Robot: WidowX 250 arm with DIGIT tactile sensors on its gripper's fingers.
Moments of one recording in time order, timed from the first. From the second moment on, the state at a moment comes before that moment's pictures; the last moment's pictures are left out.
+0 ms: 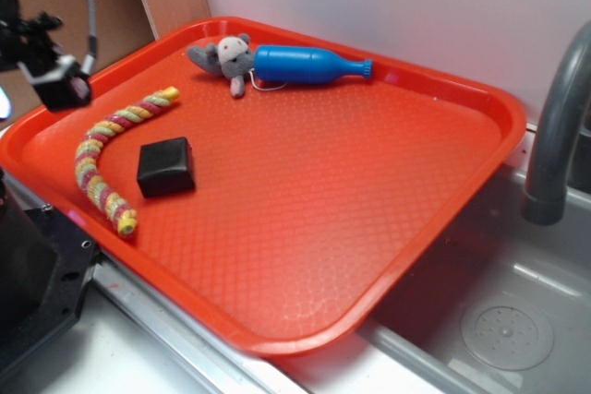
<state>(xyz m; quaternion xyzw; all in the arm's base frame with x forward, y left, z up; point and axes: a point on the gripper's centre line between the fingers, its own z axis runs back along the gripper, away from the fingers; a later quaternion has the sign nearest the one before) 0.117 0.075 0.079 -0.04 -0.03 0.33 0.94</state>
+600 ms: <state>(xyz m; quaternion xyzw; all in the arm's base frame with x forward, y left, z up) 0.119 0.077 0.079 -0.03 -0.04 0.33 0.94</state>
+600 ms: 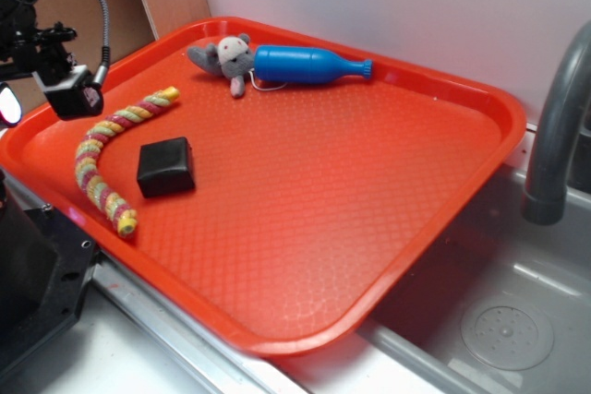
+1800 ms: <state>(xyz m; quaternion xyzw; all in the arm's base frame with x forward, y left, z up) 0.145 0.099 0.011 0.04 -0.01 0.40 0.92</state>
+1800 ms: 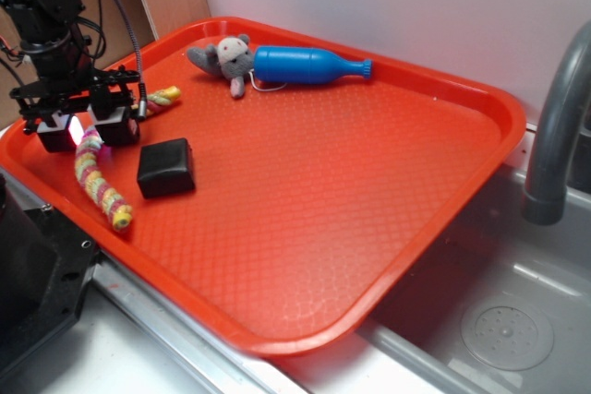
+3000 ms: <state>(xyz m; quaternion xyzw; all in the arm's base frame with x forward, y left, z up) 0.182 0.028 0.152 0.04 -0.01 0.17 0.99</state>
